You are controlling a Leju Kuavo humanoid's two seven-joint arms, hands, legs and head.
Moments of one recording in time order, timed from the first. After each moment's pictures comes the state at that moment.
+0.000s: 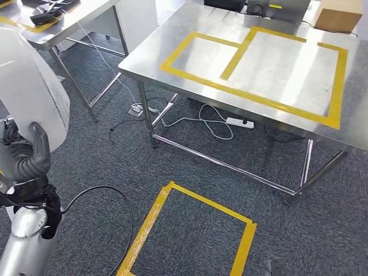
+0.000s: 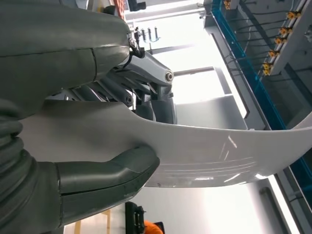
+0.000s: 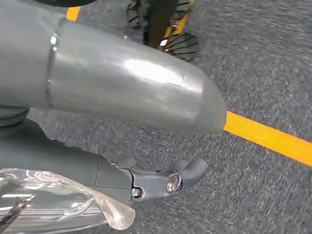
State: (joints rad) left arm -0.22 0.06 -0.15 -1.63 -0.12 0.47 -0.48; right arm -0.06 0.14 -1.02 -0.29 0.96 -0.16 -0.27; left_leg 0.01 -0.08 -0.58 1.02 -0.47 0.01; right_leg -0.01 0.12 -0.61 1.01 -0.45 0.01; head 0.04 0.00
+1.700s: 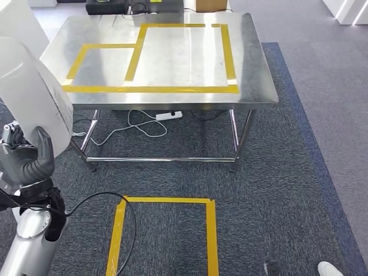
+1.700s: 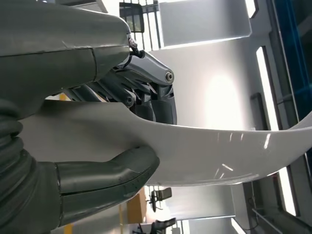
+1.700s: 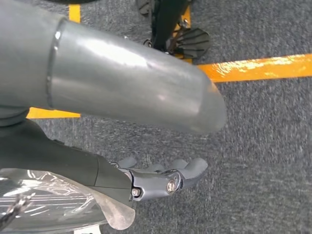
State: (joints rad) left arm -0.21 0.06 -0.16 -1.60 -0.06 0.51 -0.51; right arm -0.05 0.15 -1.03 -0.26 1.04 -0.23 -0.27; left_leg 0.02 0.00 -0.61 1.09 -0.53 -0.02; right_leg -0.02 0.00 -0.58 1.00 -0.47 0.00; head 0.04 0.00
